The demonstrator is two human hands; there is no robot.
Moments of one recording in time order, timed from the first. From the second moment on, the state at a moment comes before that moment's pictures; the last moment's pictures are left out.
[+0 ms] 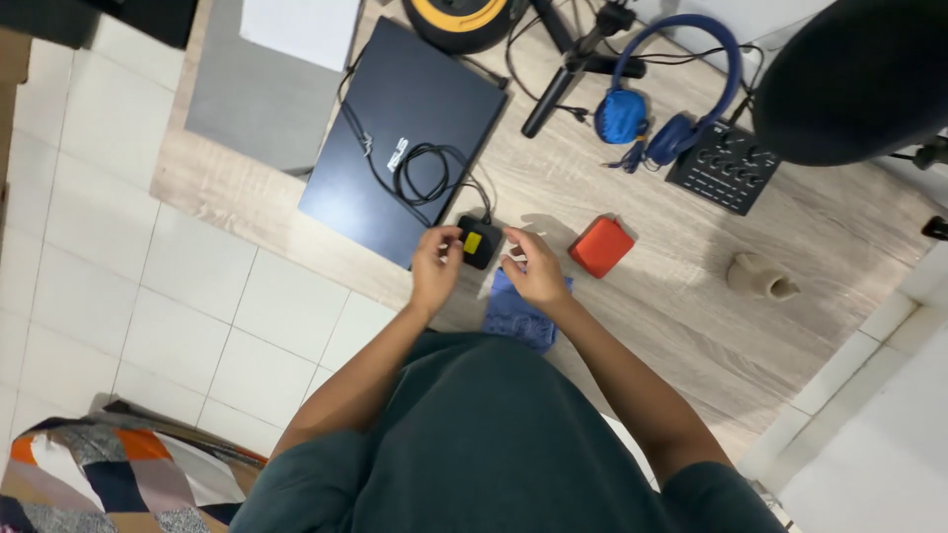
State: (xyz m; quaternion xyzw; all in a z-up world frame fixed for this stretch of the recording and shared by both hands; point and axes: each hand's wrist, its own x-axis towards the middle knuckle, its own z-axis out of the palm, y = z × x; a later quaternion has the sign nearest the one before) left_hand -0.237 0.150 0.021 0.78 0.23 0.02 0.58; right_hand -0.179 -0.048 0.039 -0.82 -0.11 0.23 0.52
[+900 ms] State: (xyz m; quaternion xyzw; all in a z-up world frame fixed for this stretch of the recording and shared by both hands) left_hand -0.191 0.314 -0.021 0.79 0.11 -0.09 0.60; right_hand -0.179 0.086 0.025 -0.94 0.07 0.13 0.31
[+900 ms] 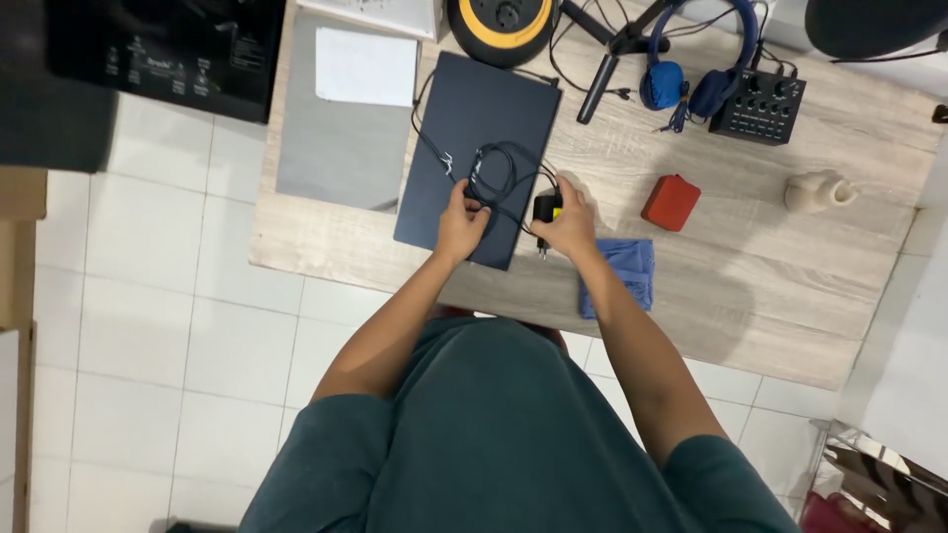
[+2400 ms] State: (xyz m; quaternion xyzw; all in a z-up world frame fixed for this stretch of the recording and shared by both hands) left_hand -0.123 0.350 0.000 0.84 -0.10 -0.20 0.49; right_hand -0.248 0.158 -0.041 -0.77 0.29 -0.03 0.57
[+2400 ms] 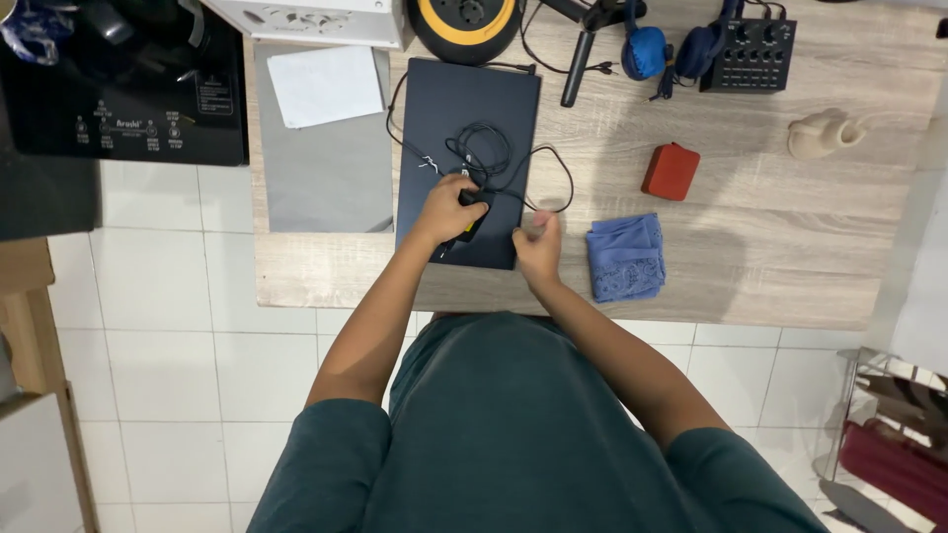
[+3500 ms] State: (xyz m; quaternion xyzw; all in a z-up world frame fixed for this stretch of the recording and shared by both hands) left_hand -0.168 0.335 0.035 0.92 -0.14 -0.05 0.37; right_hand -0.334 -0.015 0.009 -0.80 0.50 0.06 0.33
